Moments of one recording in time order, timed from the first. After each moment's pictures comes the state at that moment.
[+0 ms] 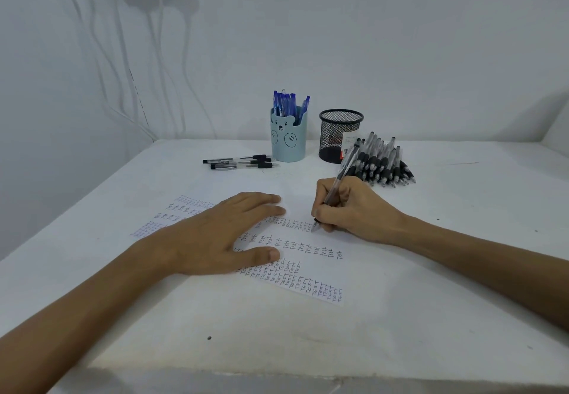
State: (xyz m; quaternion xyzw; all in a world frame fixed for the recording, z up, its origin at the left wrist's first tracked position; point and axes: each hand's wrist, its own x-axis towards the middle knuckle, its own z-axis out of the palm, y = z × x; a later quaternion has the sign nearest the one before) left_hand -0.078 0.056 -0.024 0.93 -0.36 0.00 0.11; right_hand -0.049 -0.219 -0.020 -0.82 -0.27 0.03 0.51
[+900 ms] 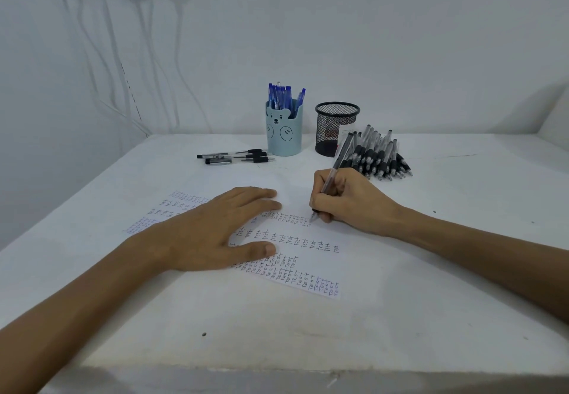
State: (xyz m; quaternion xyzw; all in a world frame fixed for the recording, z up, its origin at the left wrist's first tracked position) left_hand -0.078 0.056 -0.025 0.92 -0.36 0.01 0.12; right_hand -0.048 -0.217 -0.019 -0.83 -0.25 0.02 0.51
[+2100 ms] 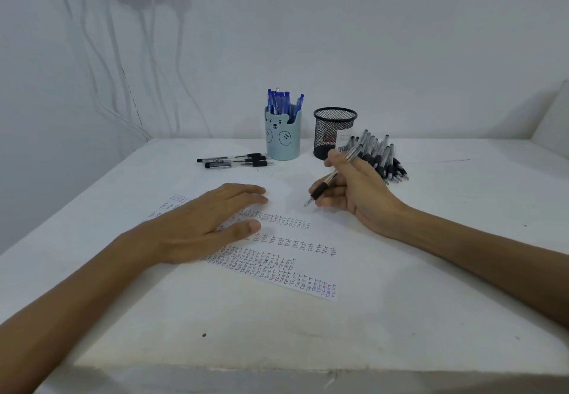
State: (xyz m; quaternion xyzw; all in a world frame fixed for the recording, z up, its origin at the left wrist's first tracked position) left_hand -0.072 0.072 -0.021 0.93 -0.33 0.00 0.18; right_hand -0.041 -0.216 -0.012 -0.64 -0.08 0.05 0.76
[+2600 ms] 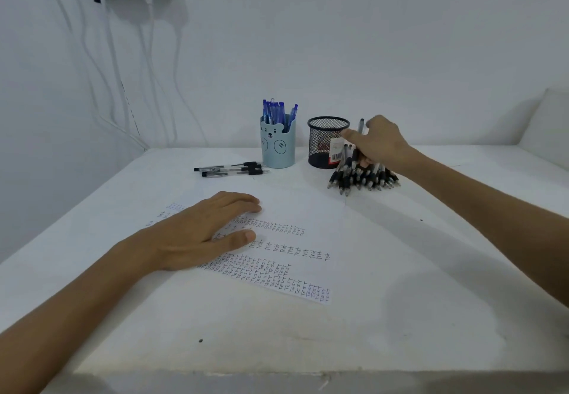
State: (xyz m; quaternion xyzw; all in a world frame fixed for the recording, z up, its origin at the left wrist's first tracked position) left_hand -0.068 0.075 -0.024 0.93 -0.33 0.00 0.16; right_hand 0.036 -0.271 0.044 -0.91 0.02 -0.14 0.40
